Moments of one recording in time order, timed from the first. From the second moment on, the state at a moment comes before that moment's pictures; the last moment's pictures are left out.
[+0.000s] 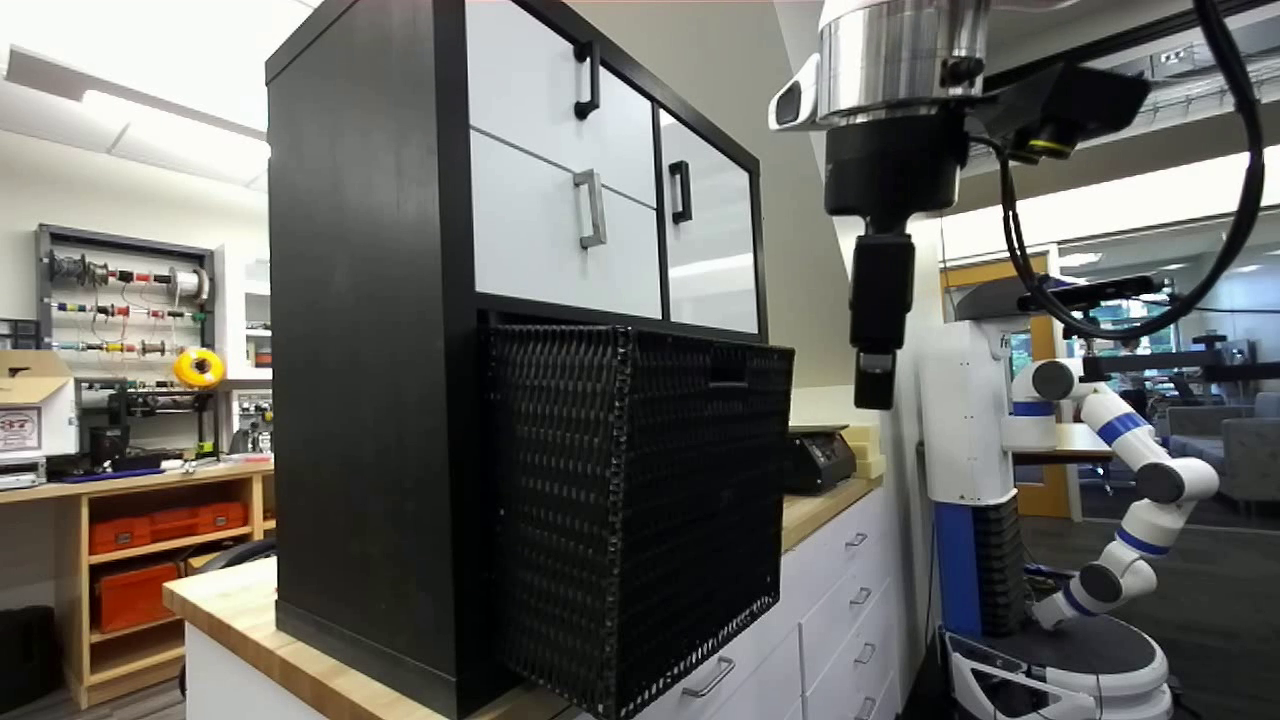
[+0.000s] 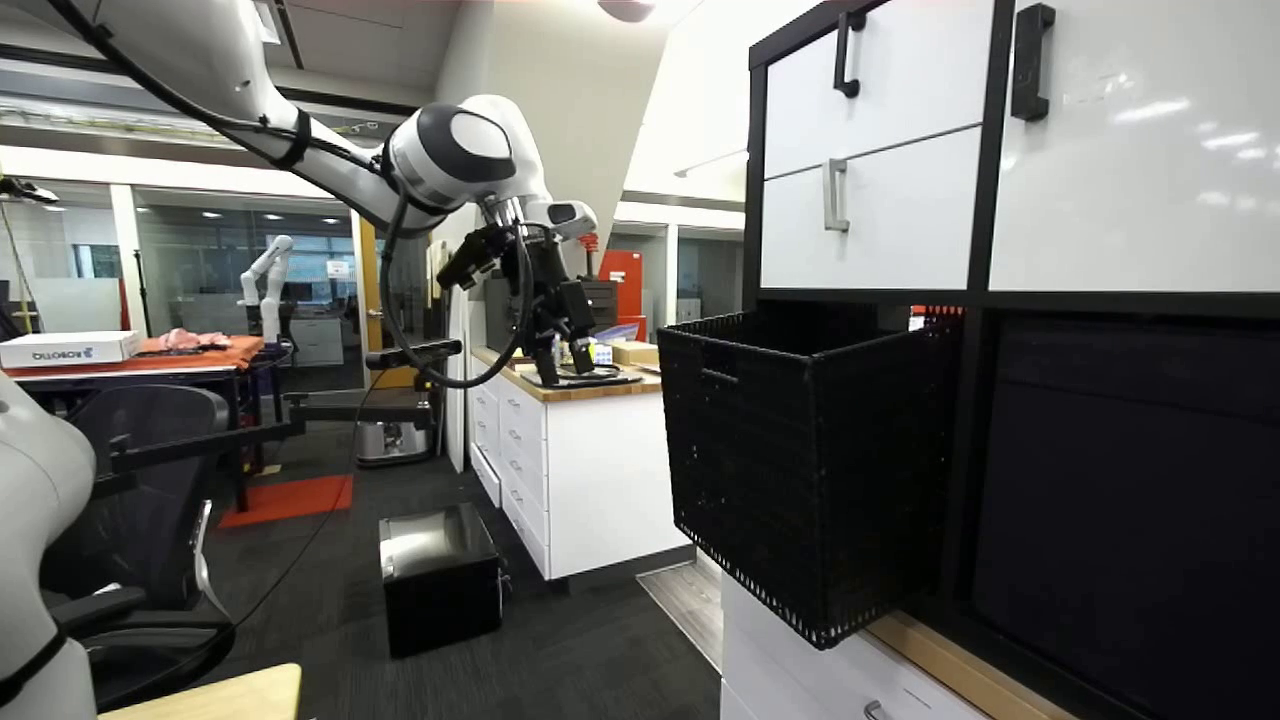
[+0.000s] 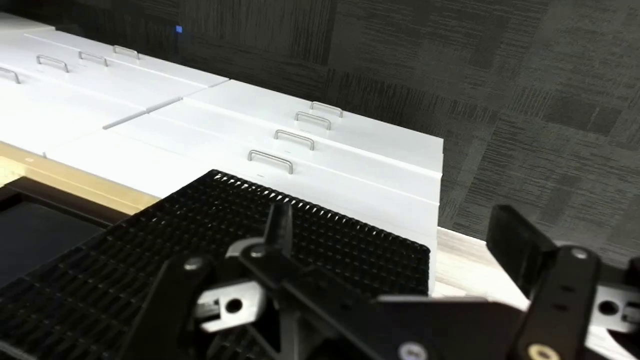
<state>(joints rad) 0.06 -0.36 0.33 -2.23 -0.25 1.97 0.31</state>
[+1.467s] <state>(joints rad) -0.04 -0.21 0.19 -2.26 -0.48 2.42 0.71</state>
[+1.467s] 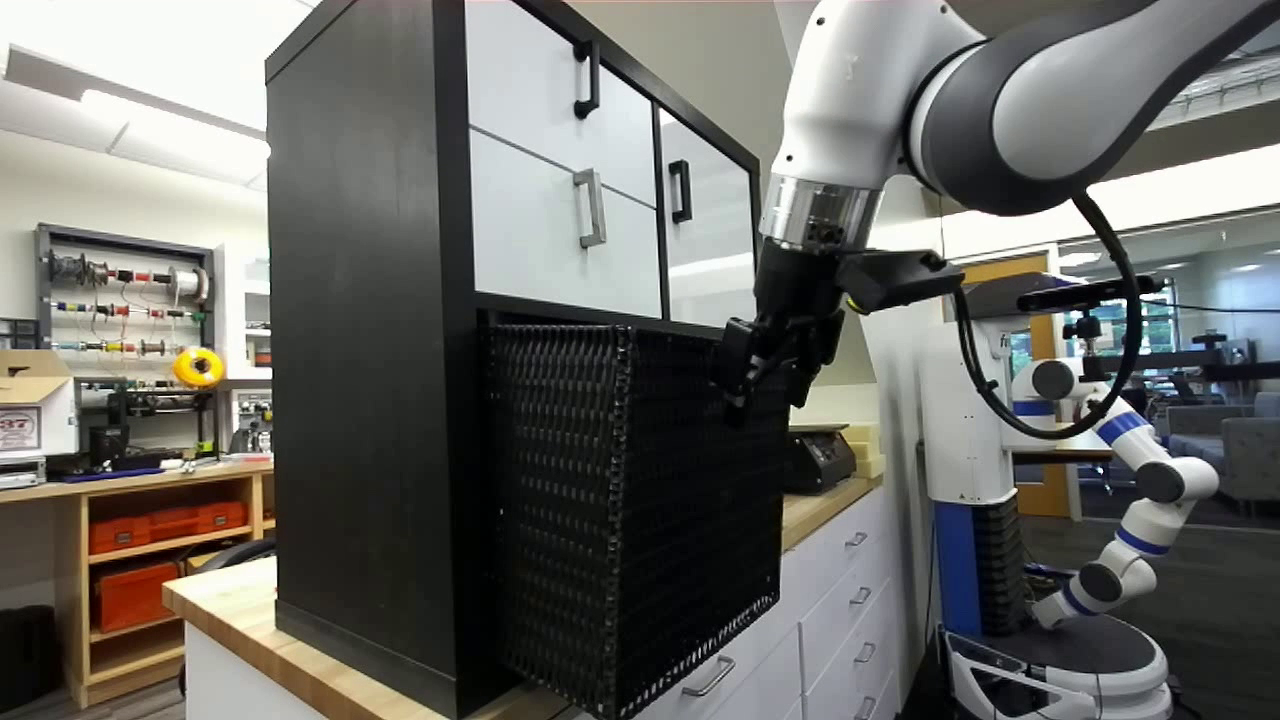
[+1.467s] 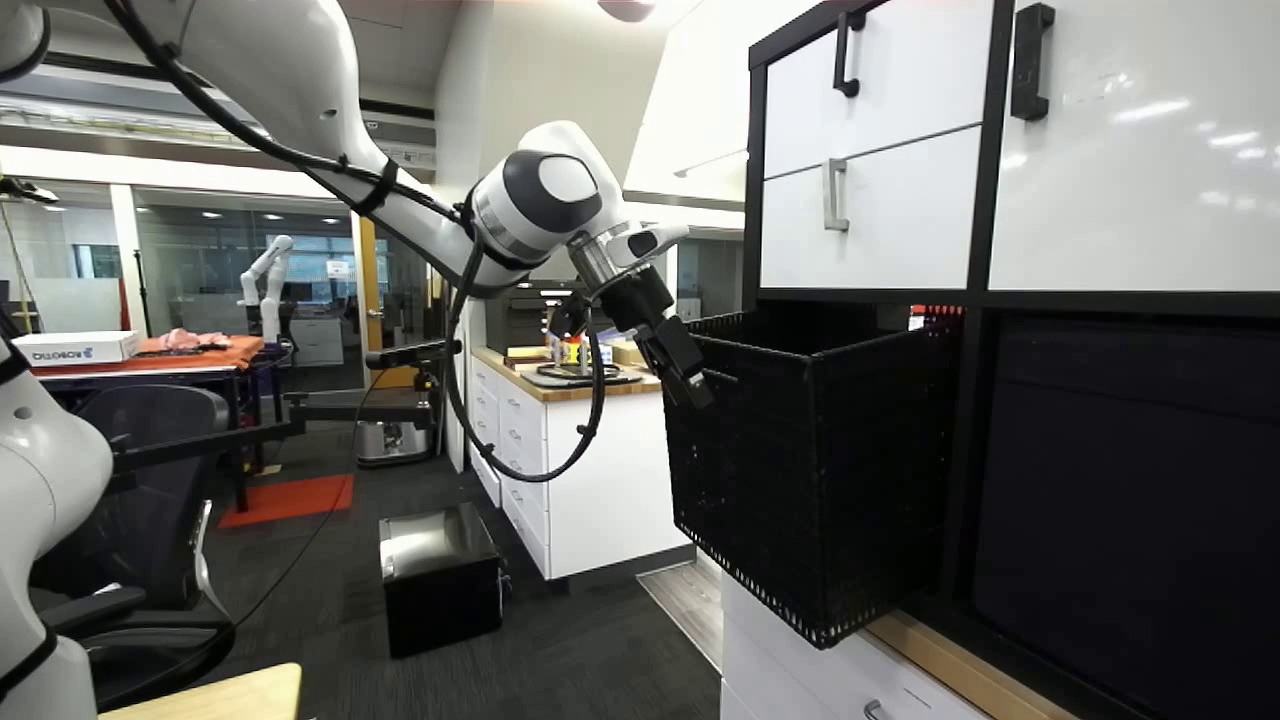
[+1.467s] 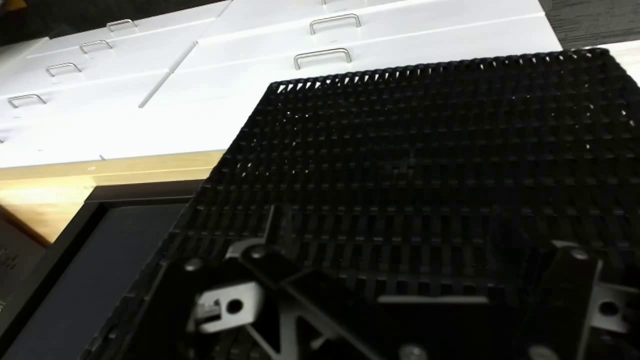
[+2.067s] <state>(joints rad) -0.04 -0.05 0.14 -2.21 -0.48 2.65 0.75</state>
